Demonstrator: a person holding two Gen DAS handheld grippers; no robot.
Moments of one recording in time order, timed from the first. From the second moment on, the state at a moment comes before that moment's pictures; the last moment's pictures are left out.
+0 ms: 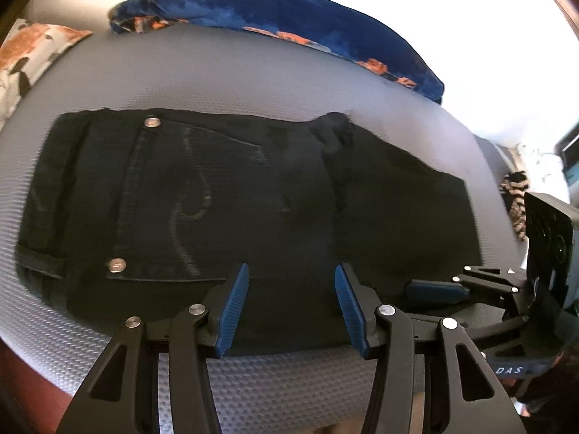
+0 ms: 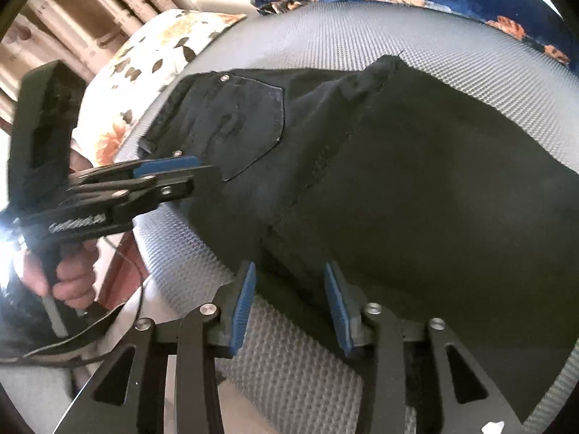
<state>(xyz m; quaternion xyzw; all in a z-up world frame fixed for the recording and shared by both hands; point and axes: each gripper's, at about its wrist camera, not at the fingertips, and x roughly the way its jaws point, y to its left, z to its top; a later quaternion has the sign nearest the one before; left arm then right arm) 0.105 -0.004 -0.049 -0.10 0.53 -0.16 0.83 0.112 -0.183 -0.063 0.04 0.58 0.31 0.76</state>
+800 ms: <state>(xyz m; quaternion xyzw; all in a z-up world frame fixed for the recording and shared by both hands) 0.133 -0.049 -0.101 -0.22 0.65 -0.23 0.69 0.119 -0.314 -0.059 0.15 0.56 0.15 0.80</state>
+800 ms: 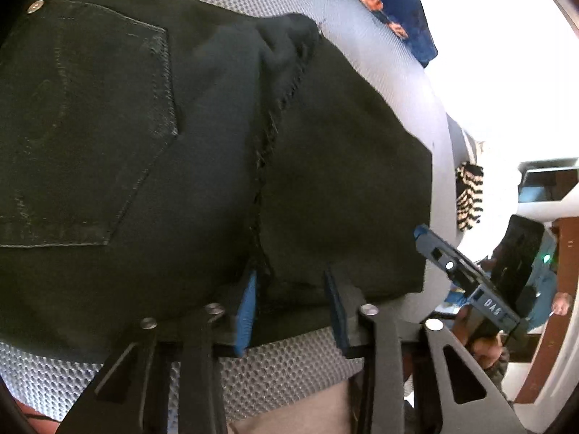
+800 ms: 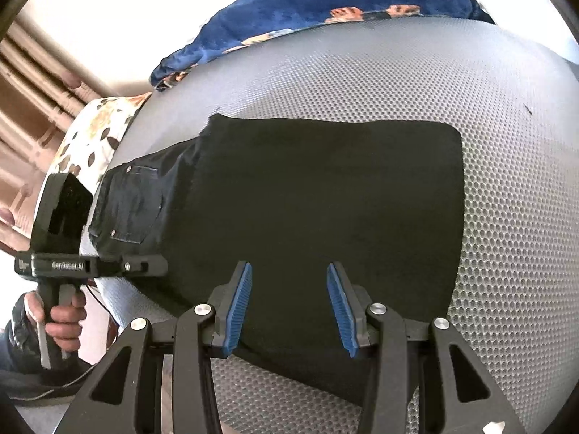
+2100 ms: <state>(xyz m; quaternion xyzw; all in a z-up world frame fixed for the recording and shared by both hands) 0.188 -0.120 -0.061 0.02 0.48 -0.22 0.85 0.183 -0.328 -0.061 0.06 0.53 0.05 0.85</state>
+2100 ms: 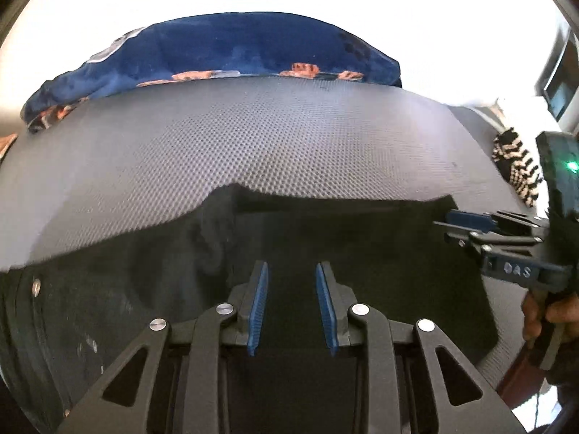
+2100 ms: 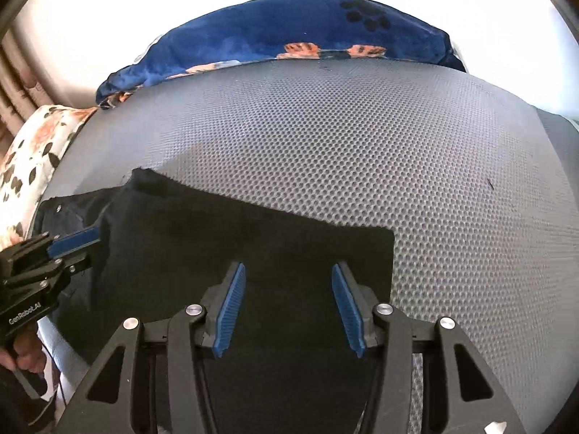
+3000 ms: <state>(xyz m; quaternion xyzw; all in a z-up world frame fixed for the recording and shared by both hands) 0.149 -0.052 -0.064 -0.01 0.50 -0.15 0.85 0.140 -0.299 -0.075 0.06 0.55 0.04 0.83</state>
